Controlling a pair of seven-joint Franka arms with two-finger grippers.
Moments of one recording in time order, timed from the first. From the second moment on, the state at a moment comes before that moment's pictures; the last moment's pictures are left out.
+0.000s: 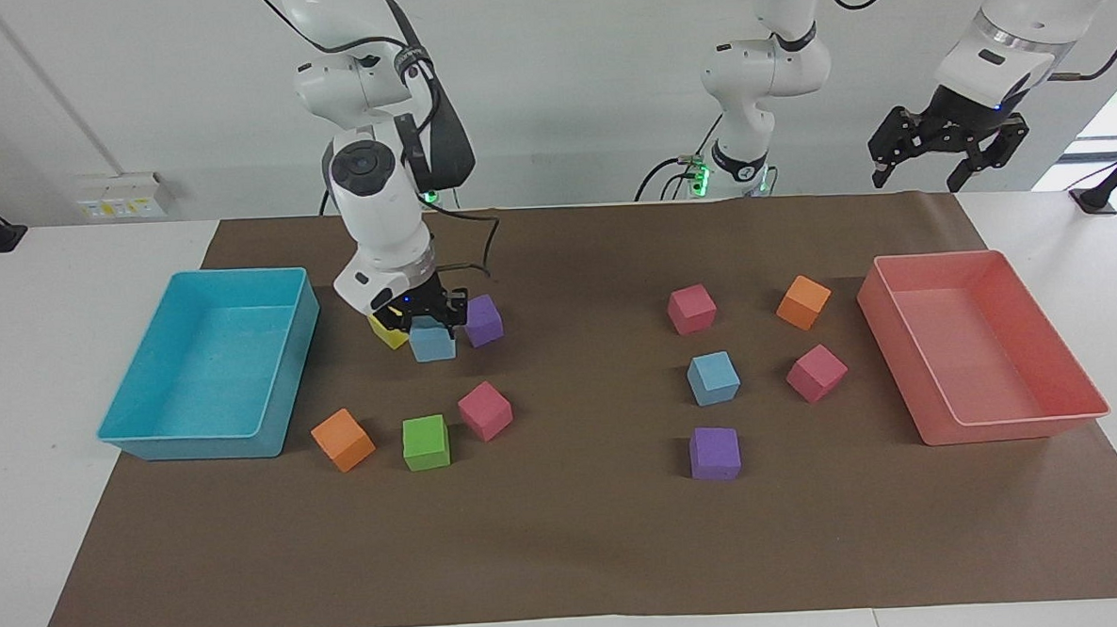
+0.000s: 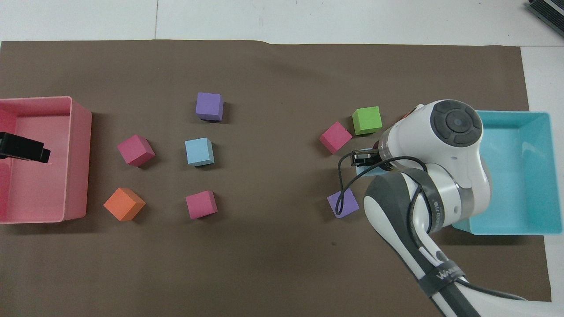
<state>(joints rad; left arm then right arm) -0.07 -0.02 0.02 -1.46 -0.02 1.42 0.13 0.30 0.14 0.01 -1.92 0.03 2.06 0.25</state>
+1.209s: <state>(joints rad) -0.07 -0.02 0.02 -1.46 -0.02 1.42 0.13 0.60 0.53 0.01 -1.52 0.03 2.00 0.57</state>
